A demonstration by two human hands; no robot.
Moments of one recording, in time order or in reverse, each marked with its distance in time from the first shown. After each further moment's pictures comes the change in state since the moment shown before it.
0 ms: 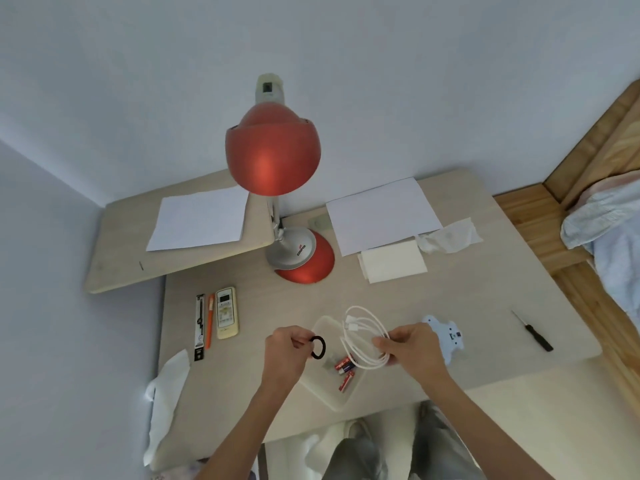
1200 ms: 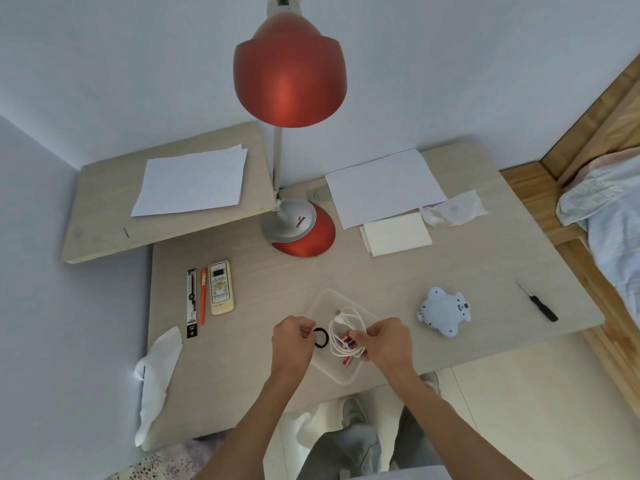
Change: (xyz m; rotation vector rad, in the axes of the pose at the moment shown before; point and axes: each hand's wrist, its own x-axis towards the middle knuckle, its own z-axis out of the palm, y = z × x) left_hand 0.003 -0.066 0.030 0.186 0.028 0.057; right_hand -0.007 0.037 0.086 -0.253 0.100 0.139
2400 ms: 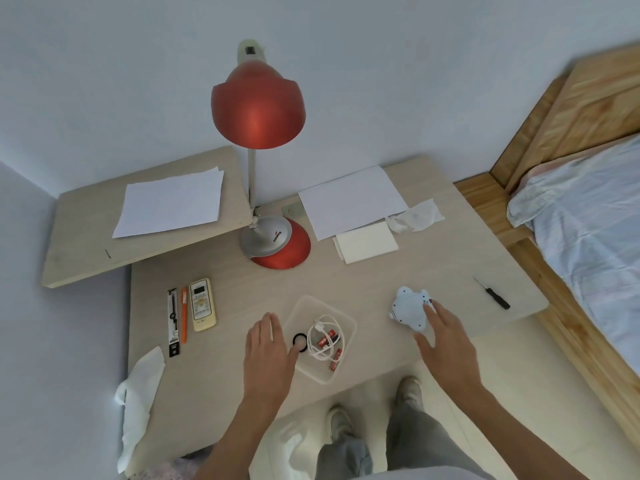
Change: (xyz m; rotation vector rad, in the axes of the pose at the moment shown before) left_hand -0.026 -0.013 -0.012 0.696 0.121 0.346; right_hand -0.015 0.095 -0.121 -0.475 0.378 -0.320
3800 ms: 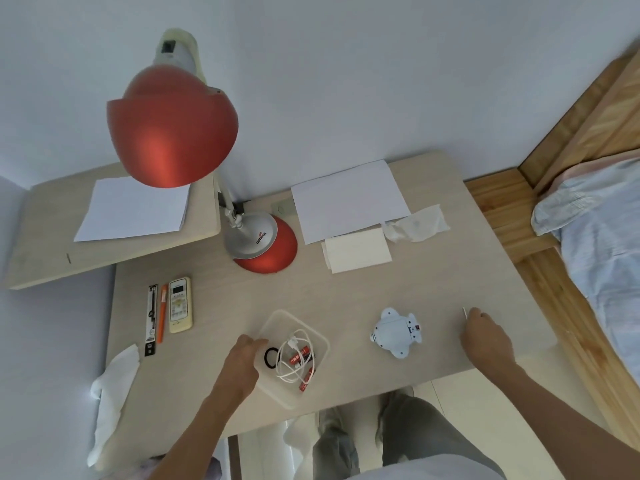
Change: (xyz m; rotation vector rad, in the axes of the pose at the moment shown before) left_hand 0.037 -0.020 0.042 -0.256 -0.436 -0.180; right_hand 0.146 0.127 -0.007 -0.297 -0.255 0.208
